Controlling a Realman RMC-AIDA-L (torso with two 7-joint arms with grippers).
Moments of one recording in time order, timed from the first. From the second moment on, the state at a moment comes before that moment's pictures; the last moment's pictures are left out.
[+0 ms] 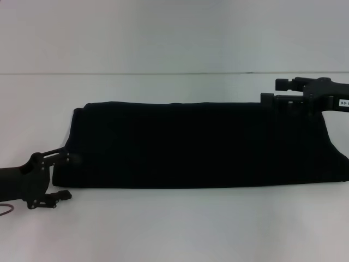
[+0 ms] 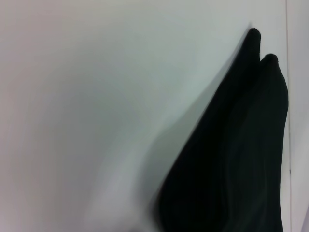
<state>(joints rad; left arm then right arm) -0.55 -2.00 0.24 0.58 2.48 1.45 -2.87 0.70 1.97 -0.53 -0.62 -2.08 -1.49 1.62</state>
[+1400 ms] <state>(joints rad) -0.56 -1.99 0.25 0.57 2.47 1.35 -2.69 0.70 1.96 -0.52 -0.62 -2.05 -1.49 1.61</state>
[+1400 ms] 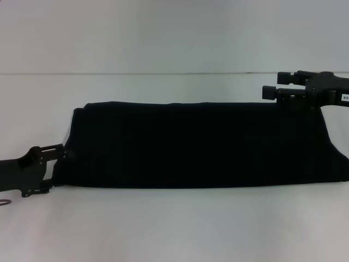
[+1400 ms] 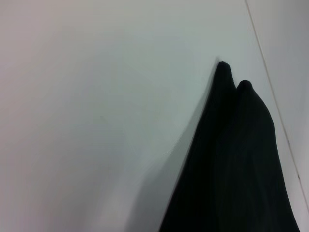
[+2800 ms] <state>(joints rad) -0.54 -1.99 0.24 0.57 2.45 1.41 -2.38 0.70 1.97 -0.52 -0.62 -2.01 -1.49 1.59</state>
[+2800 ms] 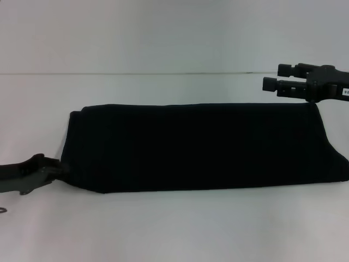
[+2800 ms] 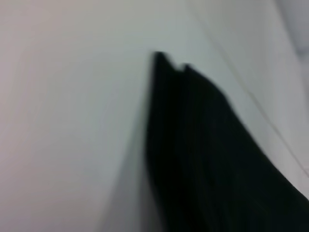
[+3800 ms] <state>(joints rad) -0.42 -1.96 0.23 0.85 2.54 1.46 -2.15 0.60 2.03 -0.50 -0.61 -1.79 -1.47 1.60</state>
